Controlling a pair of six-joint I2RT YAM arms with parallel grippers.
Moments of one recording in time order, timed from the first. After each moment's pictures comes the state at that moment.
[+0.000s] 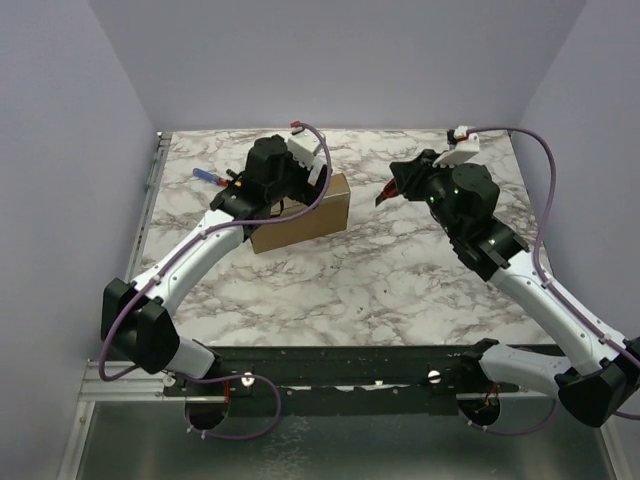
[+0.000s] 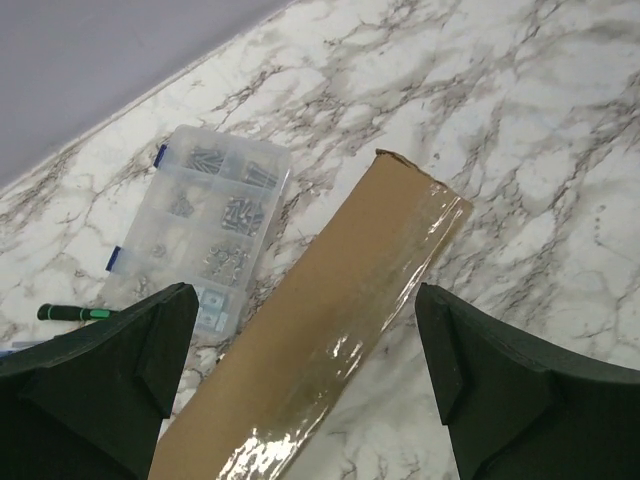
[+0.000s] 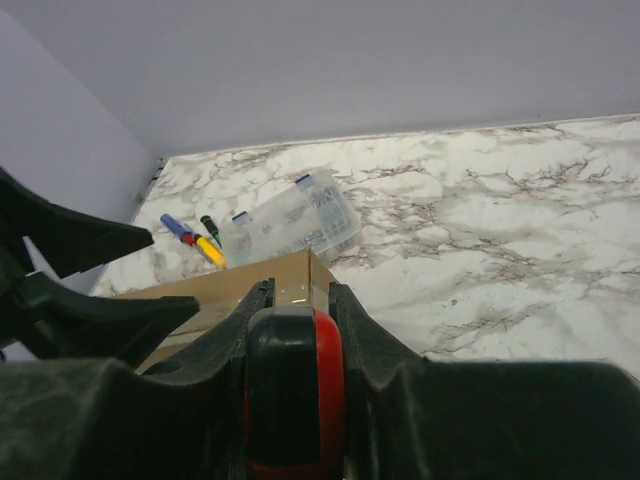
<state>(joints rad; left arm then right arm) -0.54 1.39 1.25 -0.19 0.03 0.11 0.58 1.13 1.12 -0.06 0.28 0.37</state>
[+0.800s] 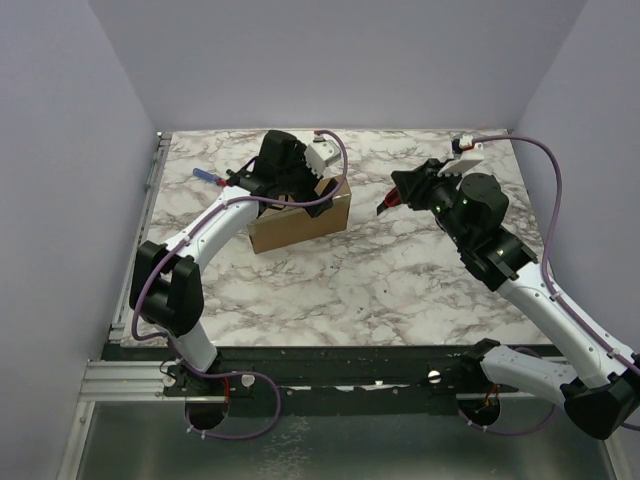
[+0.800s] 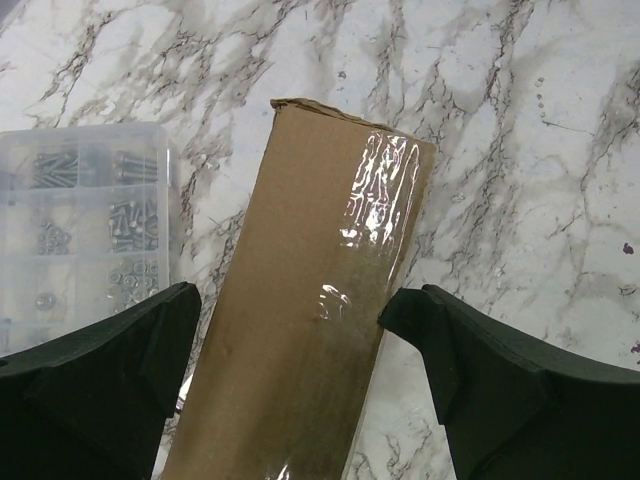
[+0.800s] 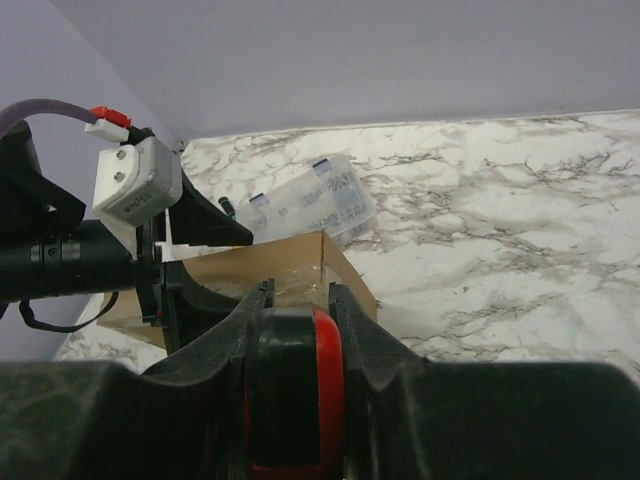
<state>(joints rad) -0.46 1.67 1.41 -0.35 0.40 0.34 0.58 1.03 1.05 -0.08 0.21 0.36</state>
